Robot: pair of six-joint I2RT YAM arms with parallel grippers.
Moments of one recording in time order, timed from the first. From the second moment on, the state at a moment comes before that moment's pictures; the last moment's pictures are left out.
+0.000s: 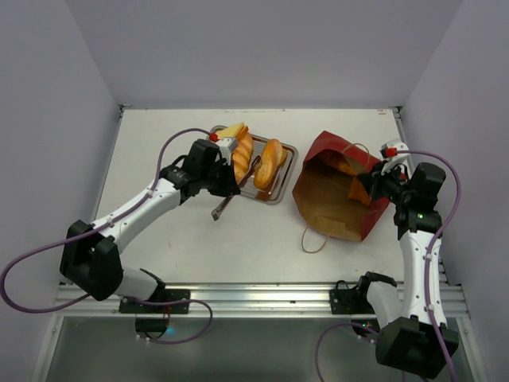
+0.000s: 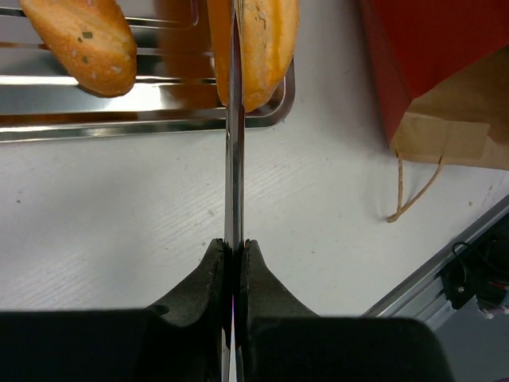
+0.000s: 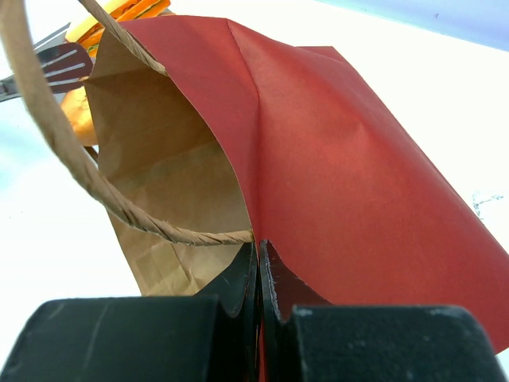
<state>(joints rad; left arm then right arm) -0.54 1.40 1.08 -0.47 0.23 -0.38 -0.28 0.86 0.78 -0.34 -0.69 -0.23</state>
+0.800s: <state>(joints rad) -0.50 1.49 1.01 -0.34 0.22 -0.33 -0.28 0.86 0.78 -0.34 -0.69 -0.23</state>
